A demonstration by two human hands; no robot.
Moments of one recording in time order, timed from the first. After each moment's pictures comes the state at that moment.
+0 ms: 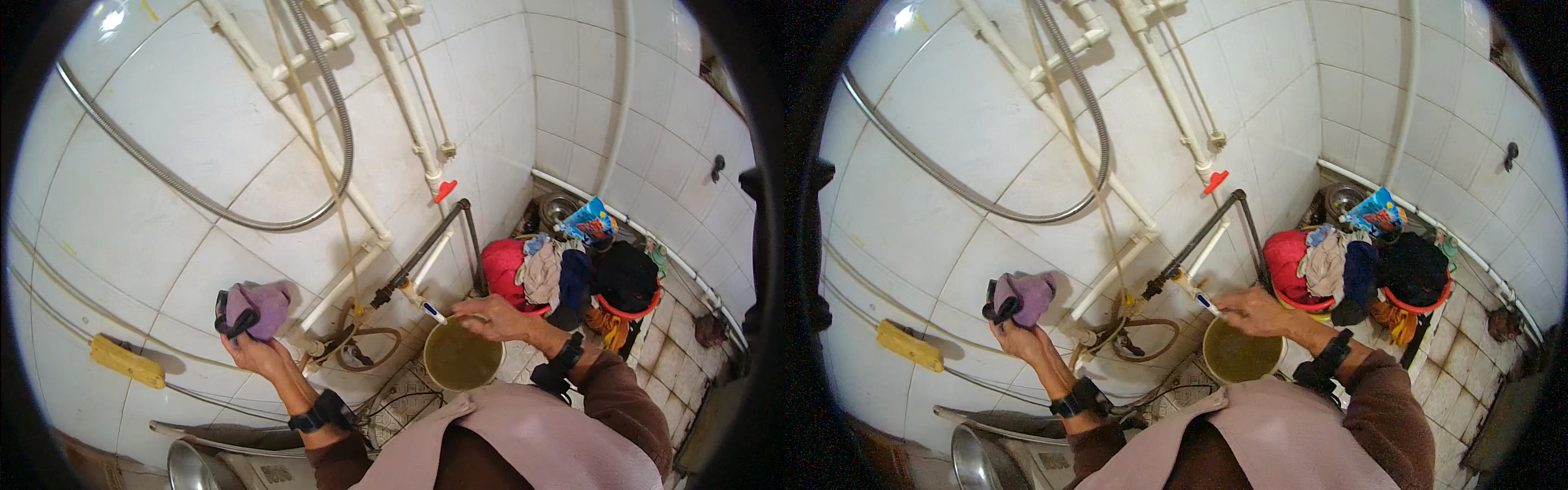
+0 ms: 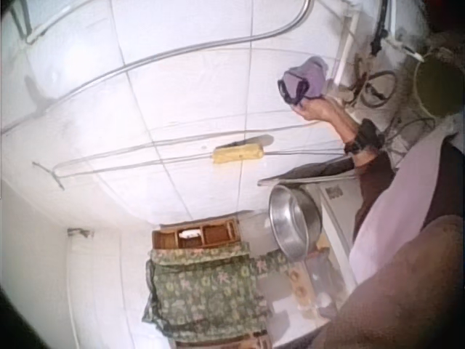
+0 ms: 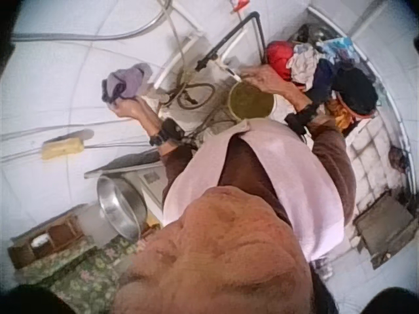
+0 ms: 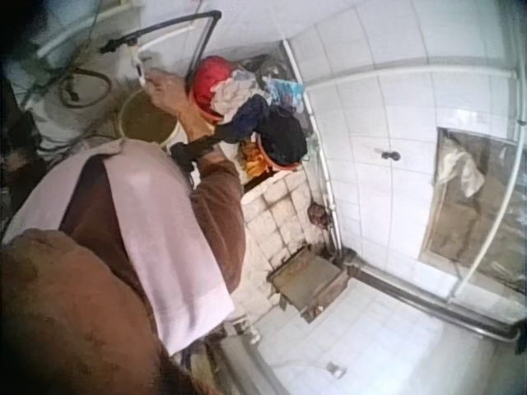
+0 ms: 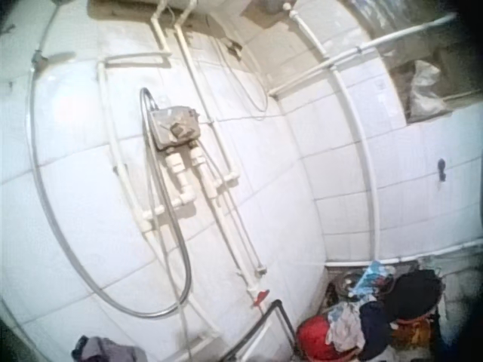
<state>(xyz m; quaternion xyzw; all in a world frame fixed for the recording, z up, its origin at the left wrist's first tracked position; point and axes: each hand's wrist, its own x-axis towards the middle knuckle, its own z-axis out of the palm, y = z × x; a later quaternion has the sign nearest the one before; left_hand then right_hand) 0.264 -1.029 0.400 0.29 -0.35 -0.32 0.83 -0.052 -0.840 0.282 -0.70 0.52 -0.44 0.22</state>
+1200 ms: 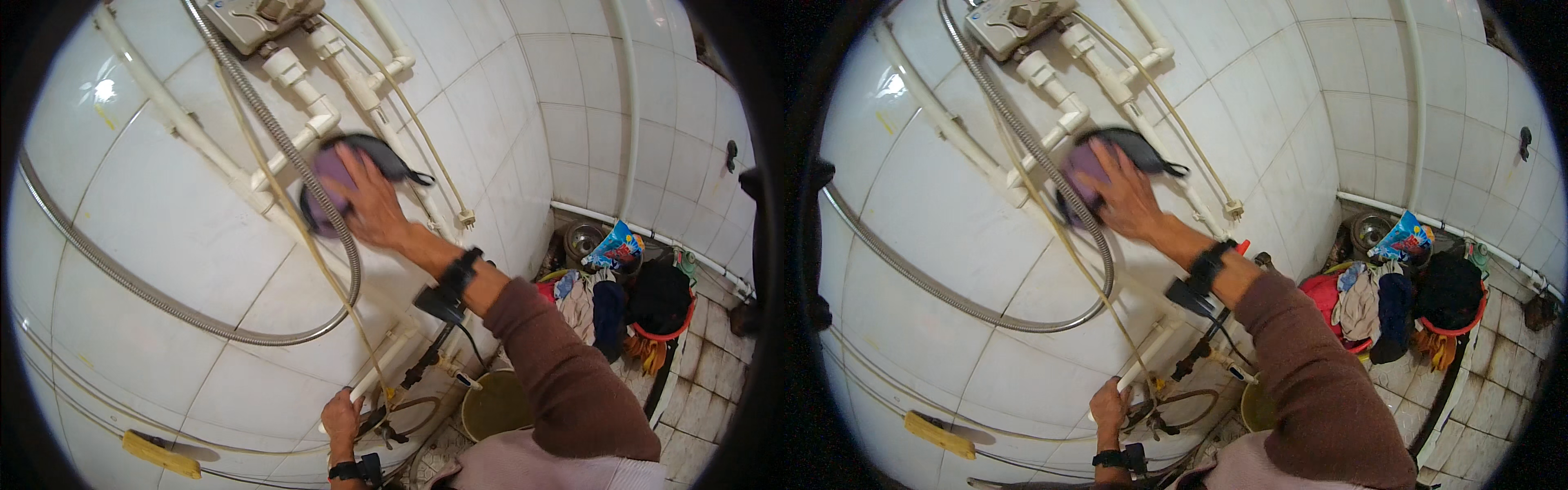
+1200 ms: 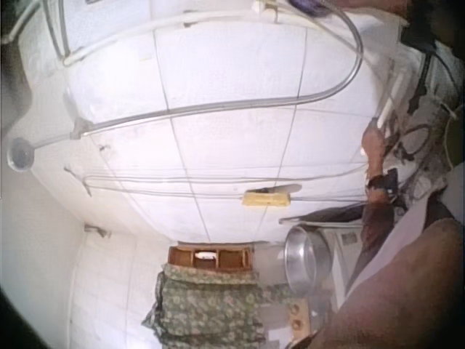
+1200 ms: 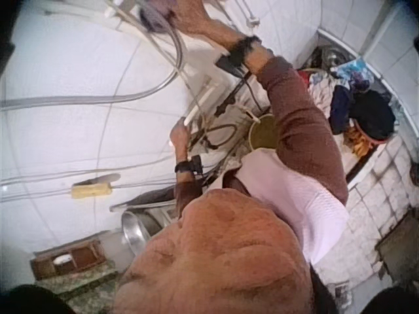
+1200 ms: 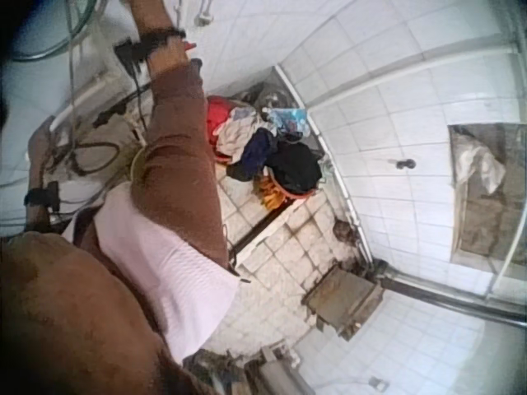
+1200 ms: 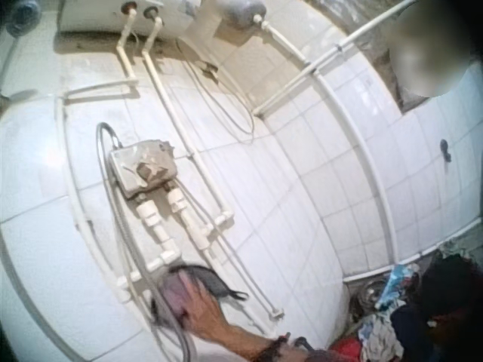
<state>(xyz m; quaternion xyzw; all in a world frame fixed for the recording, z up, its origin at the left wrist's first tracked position) 0.256 -1.084 0.296 0.47 -0.87 0.08 0.11 -0.104 -1.147 0.477 -0.60 0.47 -0.60 -0.23</state>
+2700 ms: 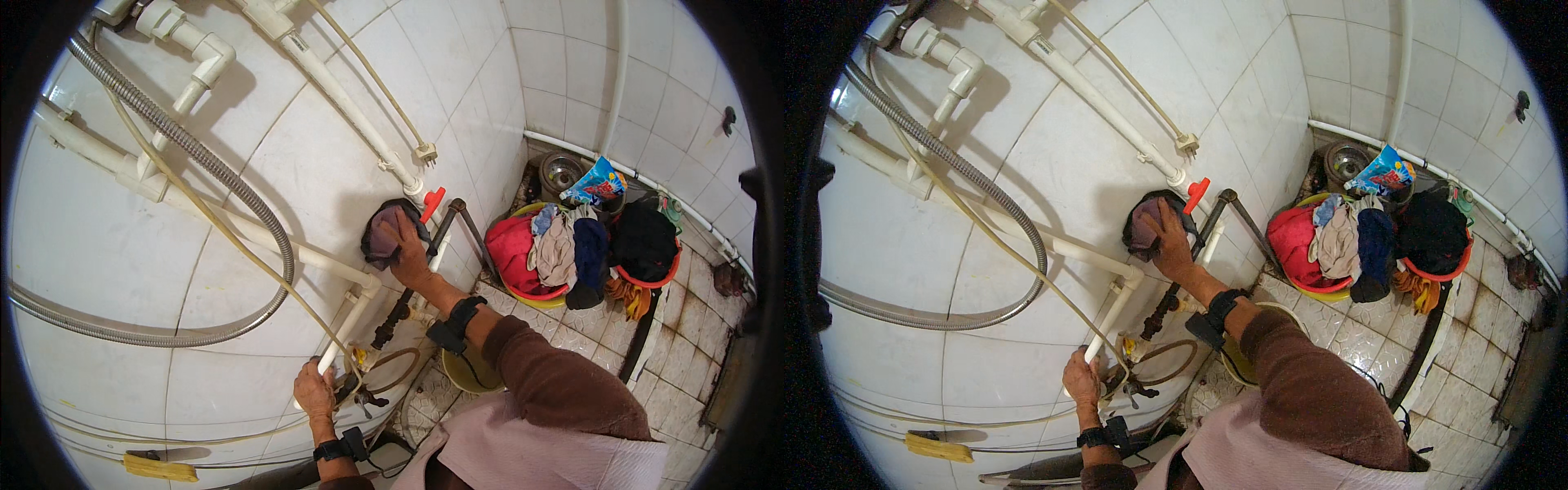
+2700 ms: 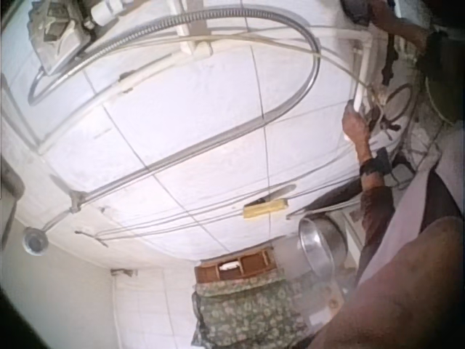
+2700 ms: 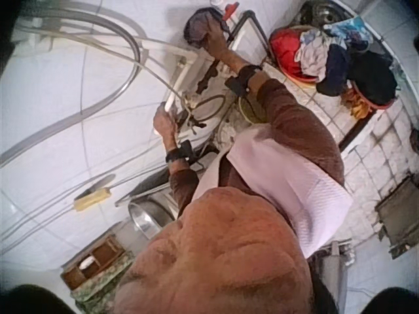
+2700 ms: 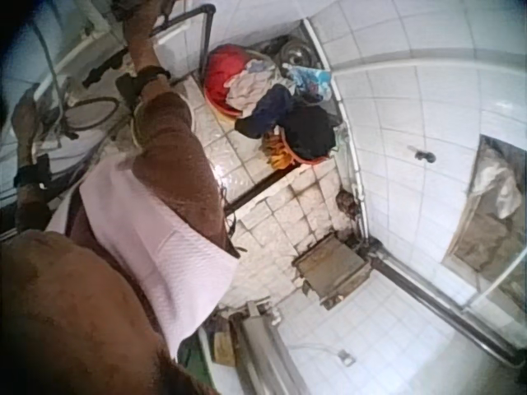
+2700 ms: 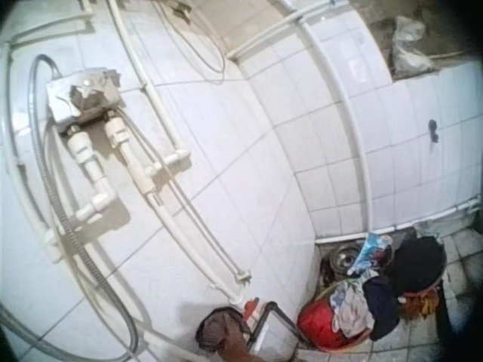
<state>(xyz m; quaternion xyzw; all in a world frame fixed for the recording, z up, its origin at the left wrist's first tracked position) 0.255 -1.085 0.292 0.46 -0.88 0.09 0.12 -0.075 -1.118 0.218 -0.47 0.57 -0.66 -0.12</state>
